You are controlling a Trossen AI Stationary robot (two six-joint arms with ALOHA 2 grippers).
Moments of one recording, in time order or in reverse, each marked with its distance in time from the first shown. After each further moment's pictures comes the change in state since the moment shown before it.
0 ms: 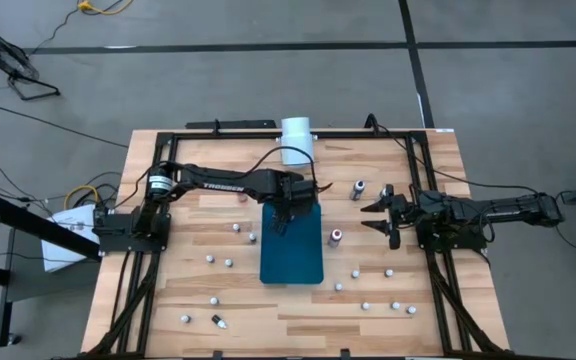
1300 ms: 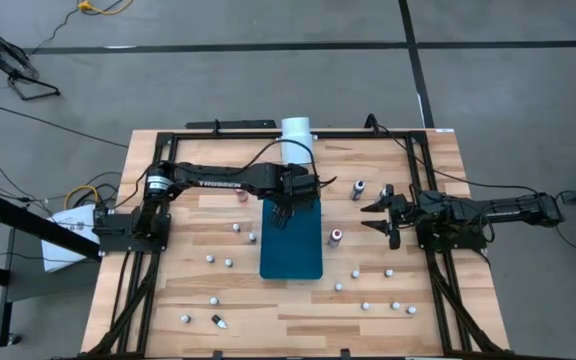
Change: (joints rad) left arm -0.012 -0.028 0.126 -0.115 -0.040 0.080; right arm 0.000 0.000 0.000 0.000 0.000 0.000
